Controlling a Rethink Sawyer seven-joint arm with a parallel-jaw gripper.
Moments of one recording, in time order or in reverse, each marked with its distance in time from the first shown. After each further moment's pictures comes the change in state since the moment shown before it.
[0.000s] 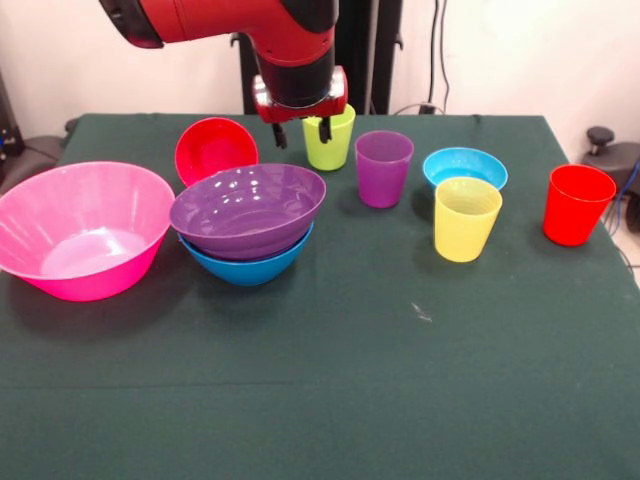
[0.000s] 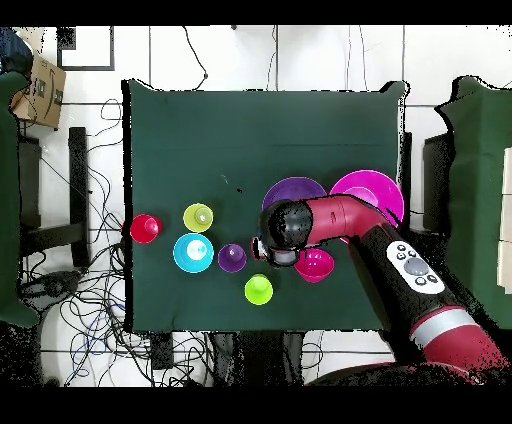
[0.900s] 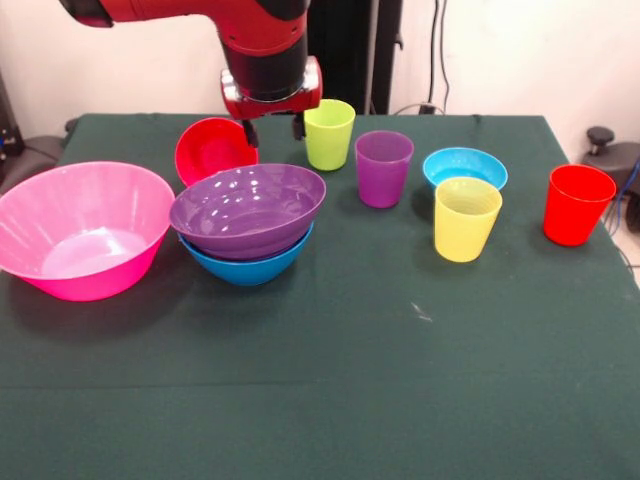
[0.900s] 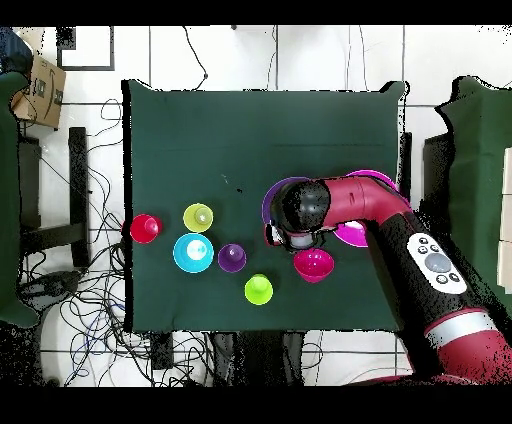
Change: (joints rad) arm -0.033 -0.031 0.044 -0.087 -0.003 0.120 -0.103
